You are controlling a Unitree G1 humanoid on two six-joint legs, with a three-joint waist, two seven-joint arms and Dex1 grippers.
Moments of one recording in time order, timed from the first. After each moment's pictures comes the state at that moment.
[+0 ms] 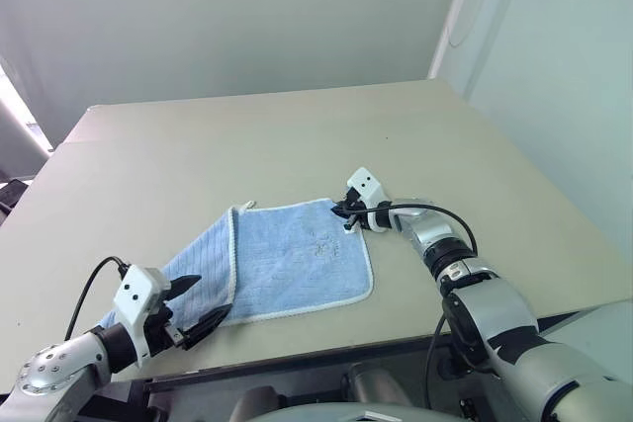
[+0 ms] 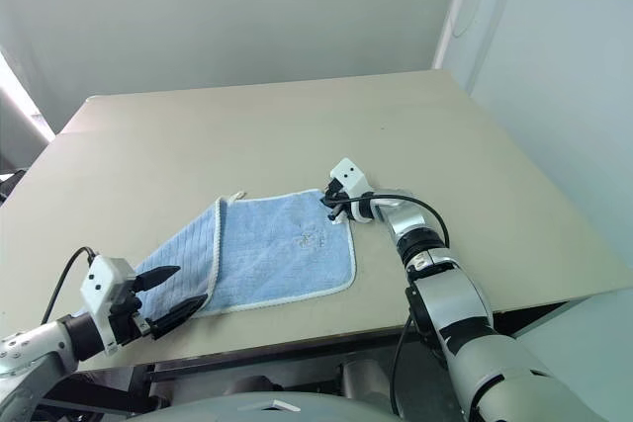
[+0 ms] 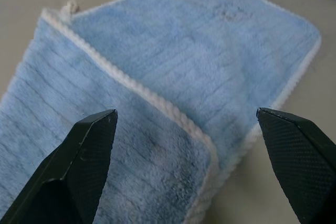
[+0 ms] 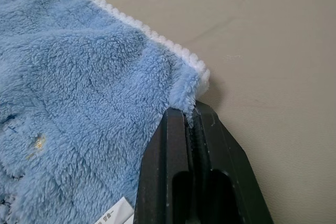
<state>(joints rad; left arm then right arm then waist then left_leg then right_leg) 0.52 0.64 0.29 -0.51 -0.50 0.42 -0.77 -0.83 -0.19 0.14 1.08 -0.05 0.05 0.79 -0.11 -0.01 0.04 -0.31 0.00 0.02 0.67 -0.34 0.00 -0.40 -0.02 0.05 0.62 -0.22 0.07</state>
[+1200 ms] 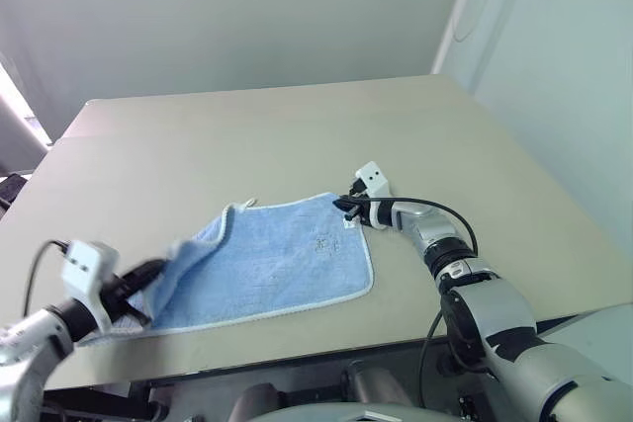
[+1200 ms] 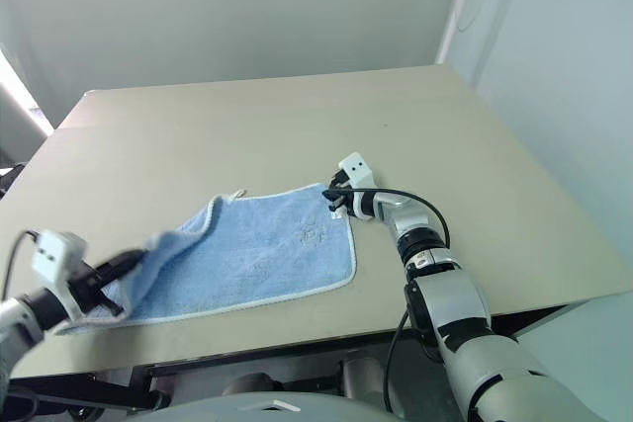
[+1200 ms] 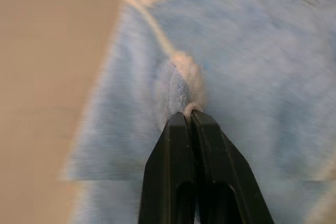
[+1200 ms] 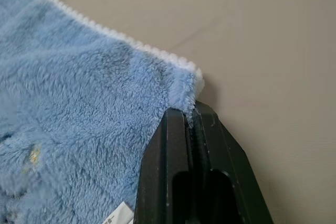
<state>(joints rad) 0.33 0.66 0.49 -0.24 -0.51 0.41 -0.77 -0.83 -0.18 0.03 1.08 0.04 0.11 0.77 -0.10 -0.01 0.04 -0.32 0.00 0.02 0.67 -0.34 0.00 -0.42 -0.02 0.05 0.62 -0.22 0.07</state>
